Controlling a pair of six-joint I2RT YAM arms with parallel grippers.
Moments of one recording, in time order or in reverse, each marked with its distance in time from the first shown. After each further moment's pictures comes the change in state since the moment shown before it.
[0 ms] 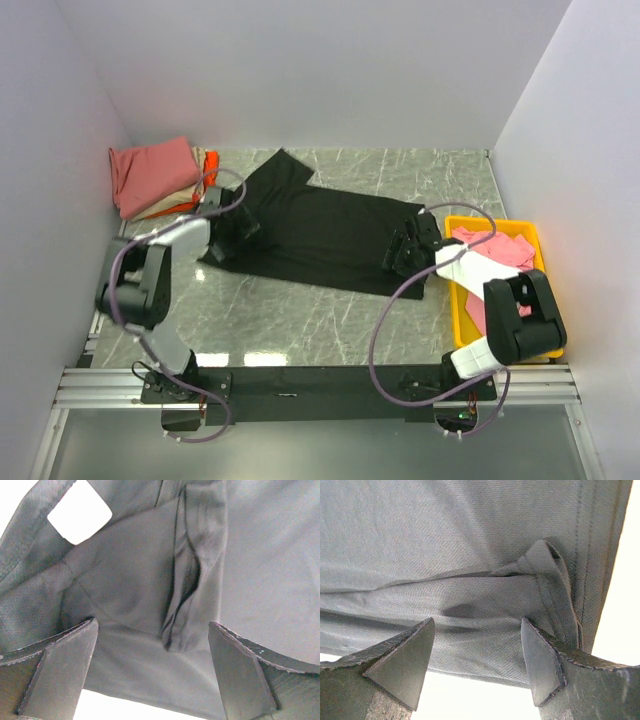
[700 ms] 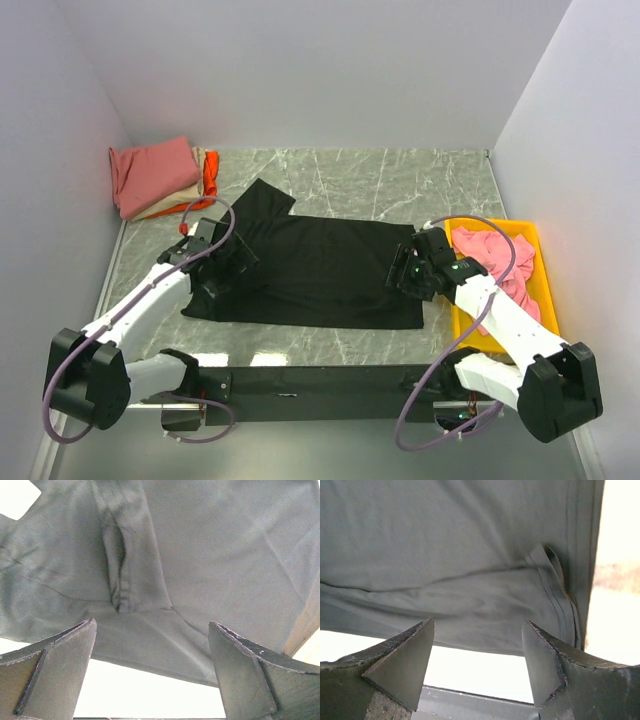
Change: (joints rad) left arm -0.149 -0.625 -0.332 -0.323 -0.082 -0.187; right arm 0.103 -0.428 -0.098 -0.298 -0.055 0.064
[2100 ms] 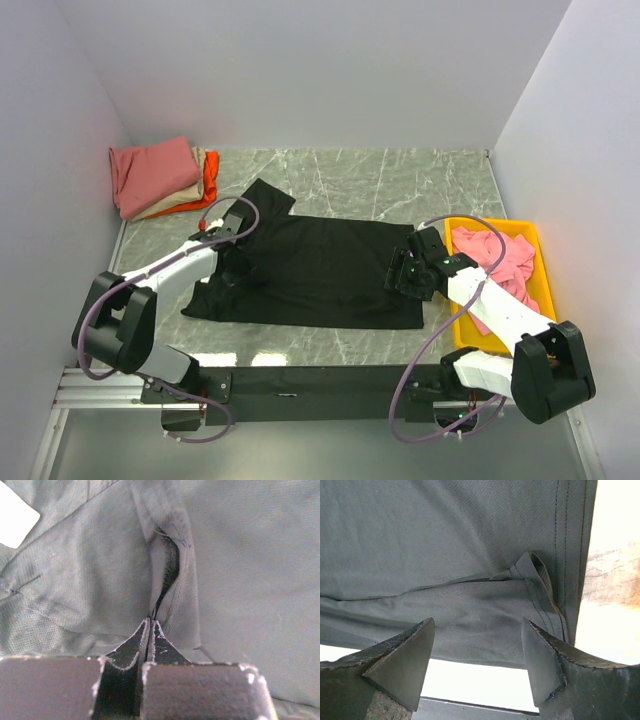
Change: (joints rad) left arm -0.079 0.299 0.084 0.014 -0.136 0.010; right arm 0.000 0.098 0.004 0.047 0.028 -0.047
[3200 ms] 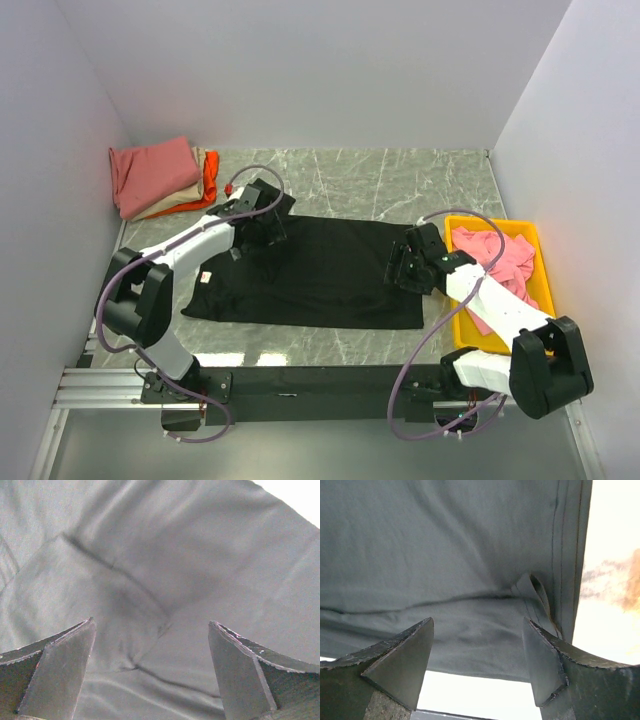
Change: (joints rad) left arm -0.049 0.170 0.280 0.037 -0.013 0.188; right arm 0.000 0.022 0.010 0.043 0.033 -0.024
